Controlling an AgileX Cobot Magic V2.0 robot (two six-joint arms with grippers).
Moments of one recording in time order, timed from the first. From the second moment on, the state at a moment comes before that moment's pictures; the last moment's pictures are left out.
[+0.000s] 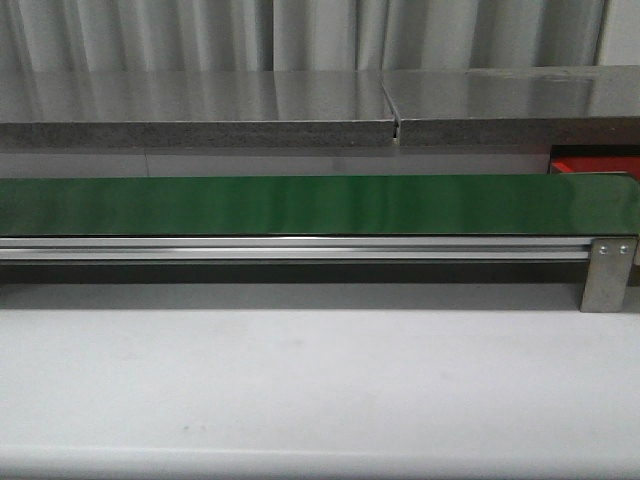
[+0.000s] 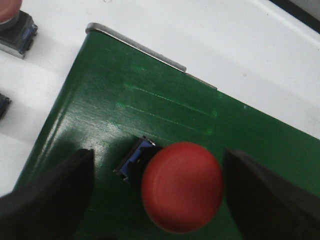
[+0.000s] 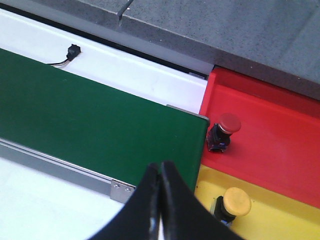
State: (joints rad) left arm 0.30 1.86 -1.46 -0.51 0.77 0.17; right arm -0.21 0.87 -0.82 0.54 0.56 -0.76
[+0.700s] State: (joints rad) left arm 0.49 1.82 -1.65 -0.42 0.93 0.17; right arm -0.21 0.87 -0.82 0.54 0.56 -0.76
